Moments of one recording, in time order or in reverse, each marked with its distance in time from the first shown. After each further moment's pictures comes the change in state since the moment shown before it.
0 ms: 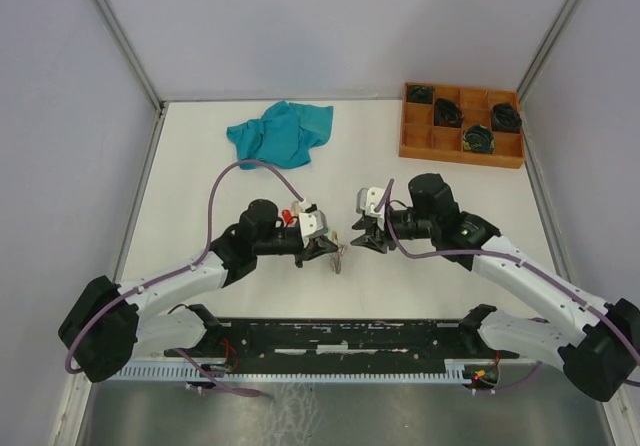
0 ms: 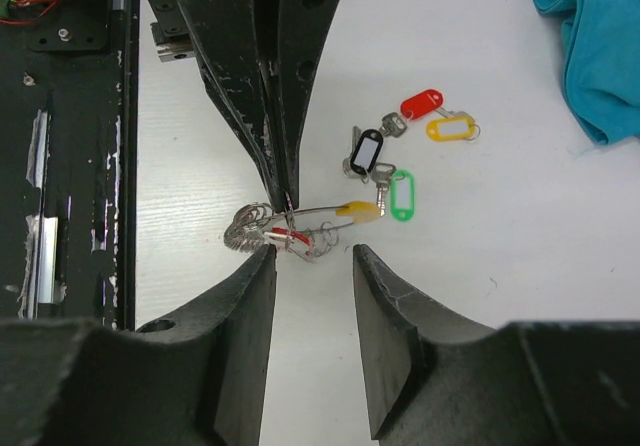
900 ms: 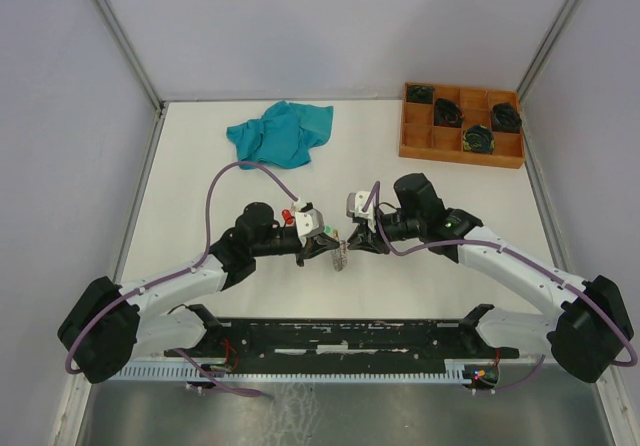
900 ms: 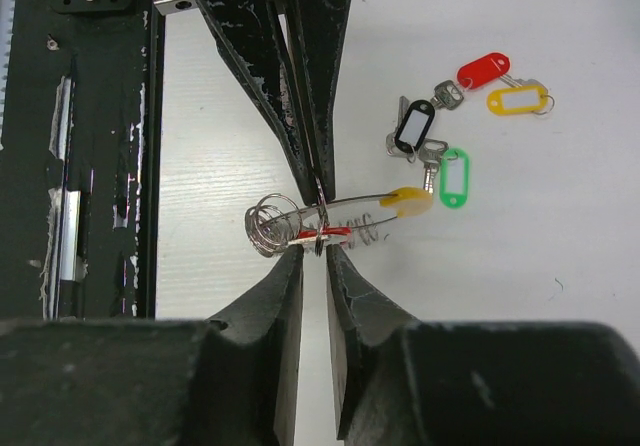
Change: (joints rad) left arm 0.000 -0.007 -0.065 0.174 -0.009 -0.066; right arm -0.002 0.125 -0.008 -0.021 -0.054 -0.019
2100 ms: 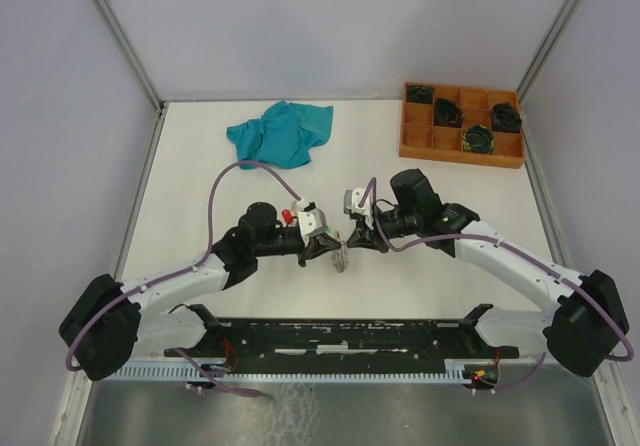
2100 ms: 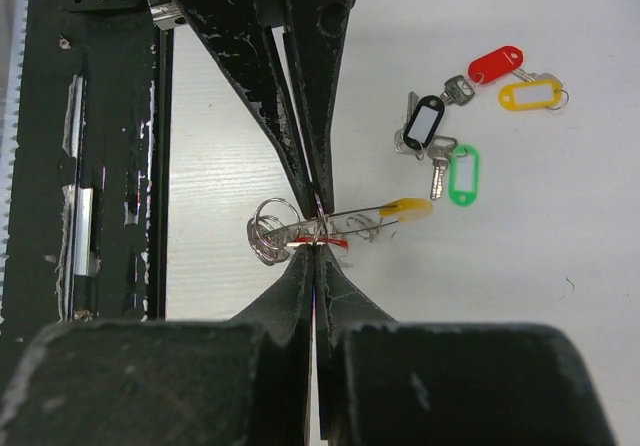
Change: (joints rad) left arm -0.018 0.014 0.008 -0.011 -0.019 -0.014; right arm 0.002 0.037 0.048 -0.052 -0.011 -0.001
